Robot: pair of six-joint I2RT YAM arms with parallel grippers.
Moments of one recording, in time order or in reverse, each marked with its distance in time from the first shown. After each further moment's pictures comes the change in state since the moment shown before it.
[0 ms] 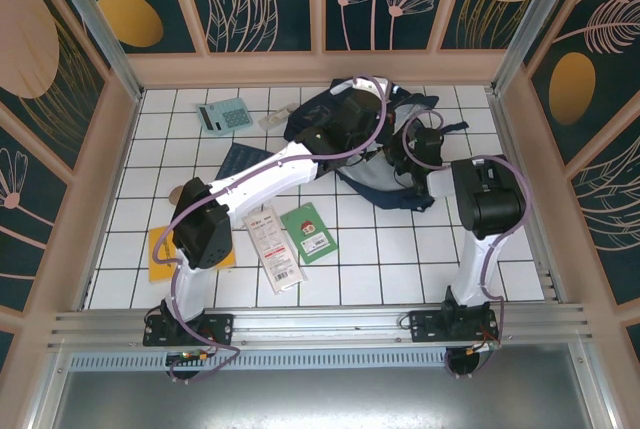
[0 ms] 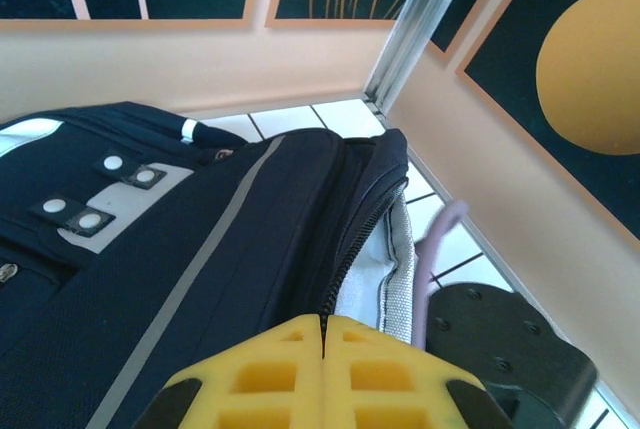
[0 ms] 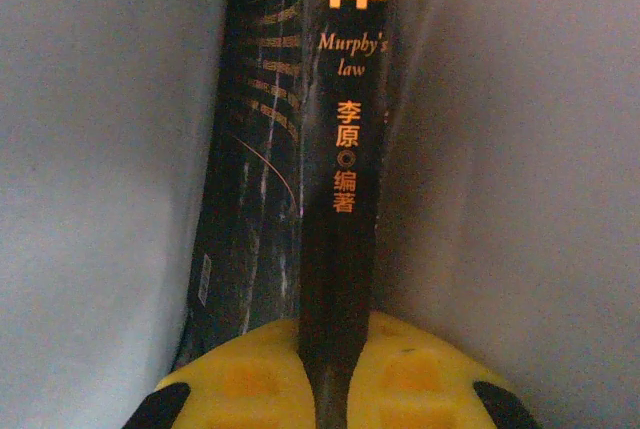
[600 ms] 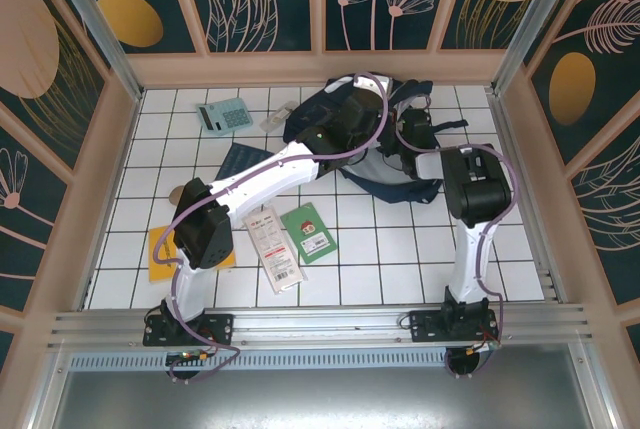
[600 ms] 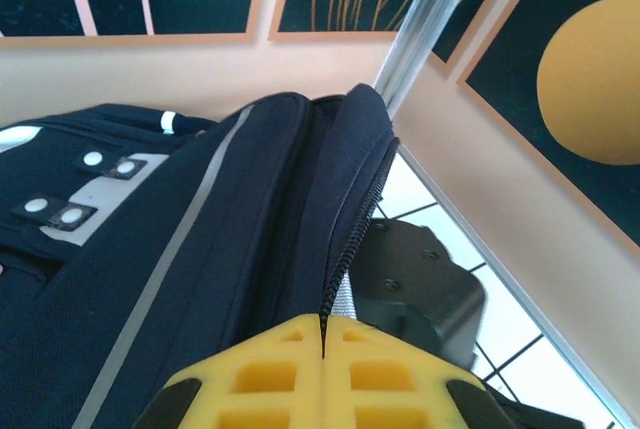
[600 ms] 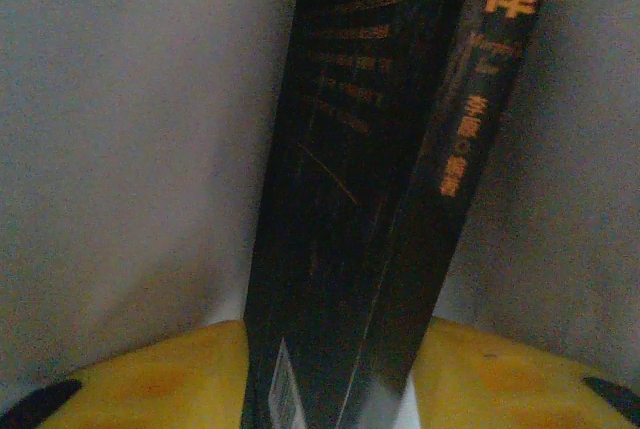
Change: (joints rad) left arm -0.006 0.003 0.015 0.001 -0.040 0.008; right arm 0.025 0.099 0.211 -0.081 -0.052 -0.023
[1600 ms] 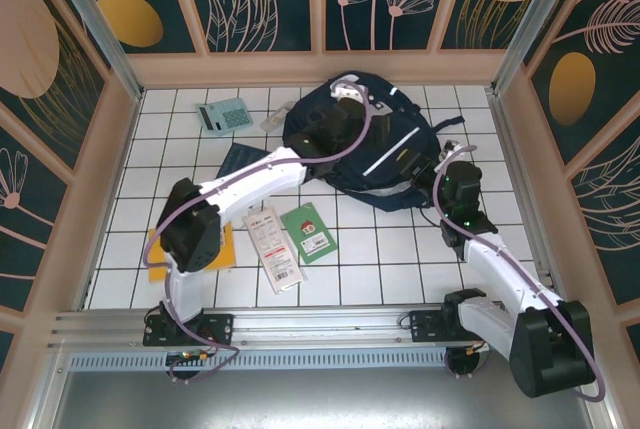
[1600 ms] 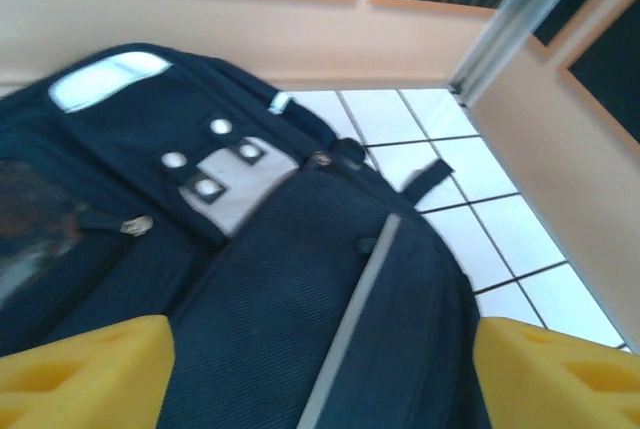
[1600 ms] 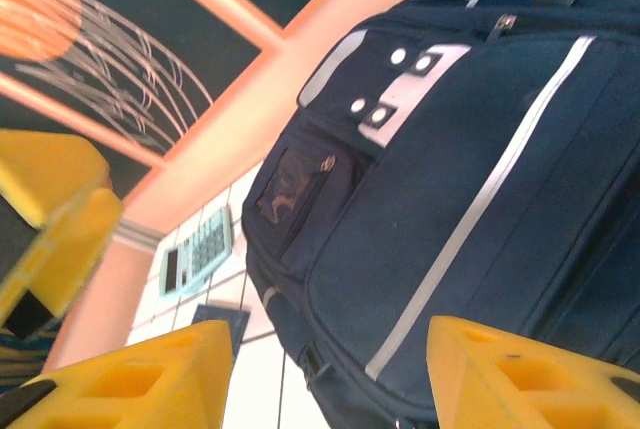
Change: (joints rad) left arm 0.058 -0.117 -0.232 0.018 -0.068 -0.077; right arm 0.048 -1.083 -0.625 -0.337 0.268 -0.396
